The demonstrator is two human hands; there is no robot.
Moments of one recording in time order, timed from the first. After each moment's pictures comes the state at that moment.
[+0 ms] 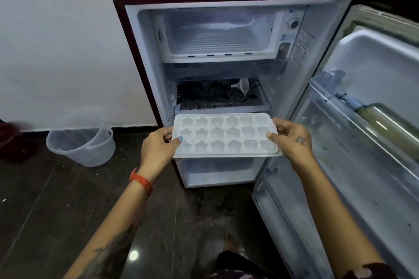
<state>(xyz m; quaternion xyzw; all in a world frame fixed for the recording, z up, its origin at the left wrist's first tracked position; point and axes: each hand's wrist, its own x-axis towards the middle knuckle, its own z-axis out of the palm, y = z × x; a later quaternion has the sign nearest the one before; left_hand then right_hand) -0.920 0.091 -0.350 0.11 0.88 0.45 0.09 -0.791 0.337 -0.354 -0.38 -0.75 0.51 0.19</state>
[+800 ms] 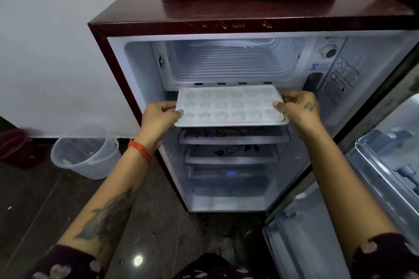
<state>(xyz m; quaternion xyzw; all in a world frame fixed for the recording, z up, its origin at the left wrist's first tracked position) -1.086 0.180 -0.318 0.04 0.80 0.59 0.11 -0.979 0.447 -0.320 -0.32 -0.76 0.53 0.21</state>
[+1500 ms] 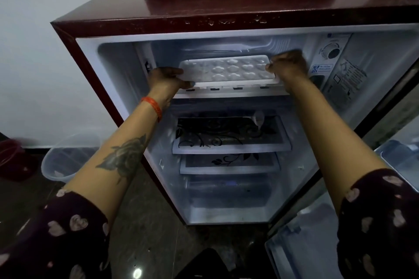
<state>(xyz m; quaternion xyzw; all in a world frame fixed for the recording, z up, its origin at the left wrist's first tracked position) -1.185 0.253 -0.308 0.08 0.81 0.58 0.03 -1.088 0.507 -0.299 -0.33 -0.78 0.48 0.24</state>
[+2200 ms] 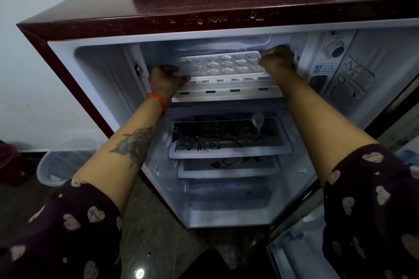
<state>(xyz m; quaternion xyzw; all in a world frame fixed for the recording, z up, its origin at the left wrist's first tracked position) -1.220 0.280 -0.332 0.06 0.83 0.55 -0.02 -1.144 0.529 -0.320 -0.36 -0.81 0.40 0.22</state>
